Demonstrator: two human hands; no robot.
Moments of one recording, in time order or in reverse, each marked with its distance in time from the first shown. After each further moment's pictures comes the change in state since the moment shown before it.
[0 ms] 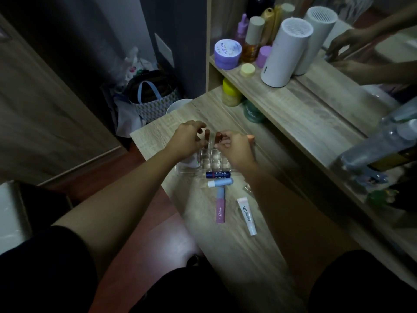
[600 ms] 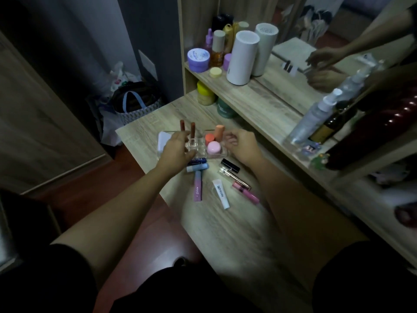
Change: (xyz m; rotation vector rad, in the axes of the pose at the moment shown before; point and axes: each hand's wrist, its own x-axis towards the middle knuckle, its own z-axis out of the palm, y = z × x) left_hand -0.087 0.049 0.031 -0.085 0.131 0.007; right_hand -0.079 0.022 -0.080 -0.054 0.071 -0.050
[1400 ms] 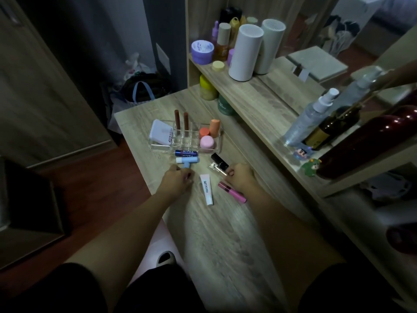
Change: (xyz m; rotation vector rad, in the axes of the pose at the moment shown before) left_hand -0.059 -0.012 0.097 0.146 -0.161 -0.238; right_hand -0.032 0.092 0.028 -0.230 -0.241 0.243
